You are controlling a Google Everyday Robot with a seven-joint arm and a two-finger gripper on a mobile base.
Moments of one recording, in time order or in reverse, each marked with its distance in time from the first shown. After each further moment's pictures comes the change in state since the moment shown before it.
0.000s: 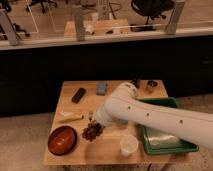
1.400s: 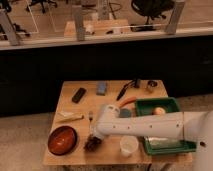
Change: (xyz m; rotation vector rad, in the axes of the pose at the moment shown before) arm 0.004 0.058 0.138 -0.128 0.015 -0.090
